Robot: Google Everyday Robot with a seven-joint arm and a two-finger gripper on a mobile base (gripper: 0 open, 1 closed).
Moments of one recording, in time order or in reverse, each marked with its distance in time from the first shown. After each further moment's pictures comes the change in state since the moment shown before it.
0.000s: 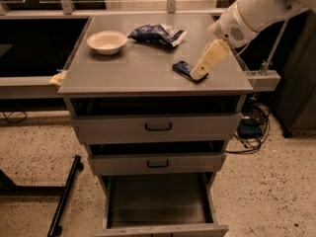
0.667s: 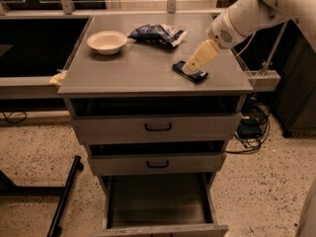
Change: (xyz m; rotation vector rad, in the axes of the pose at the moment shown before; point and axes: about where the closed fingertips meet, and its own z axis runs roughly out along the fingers) arm -0.002 -0.040 0.041 0.044 -0.045 0.109
